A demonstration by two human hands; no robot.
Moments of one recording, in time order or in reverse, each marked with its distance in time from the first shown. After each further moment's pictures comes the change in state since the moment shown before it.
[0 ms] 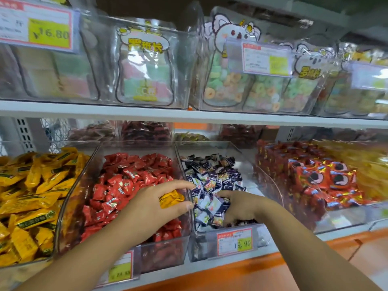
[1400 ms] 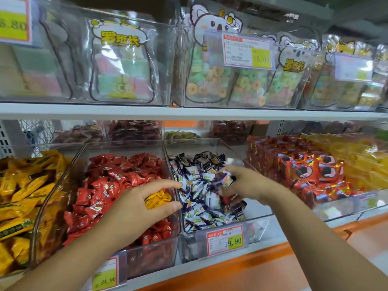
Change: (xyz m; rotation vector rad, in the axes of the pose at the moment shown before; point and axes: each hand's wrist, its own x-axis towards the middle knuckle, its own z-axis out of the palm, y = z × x) left_hand 0.003 0.000 0.001 -0.001 0.024 0.006; right_hand -0.005 0.023 -0.031 0.376 0.249 -0.190
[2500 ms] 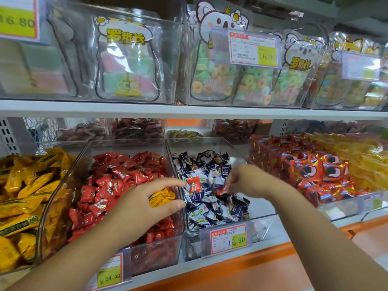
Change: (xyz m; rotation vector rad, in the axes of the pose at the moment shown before) left_hand -0.001 0.001 -0.001 -0.012 -0.013 -0.006; right_hand -0.003 -0.019 0.001 -0.646 0.066 0.004
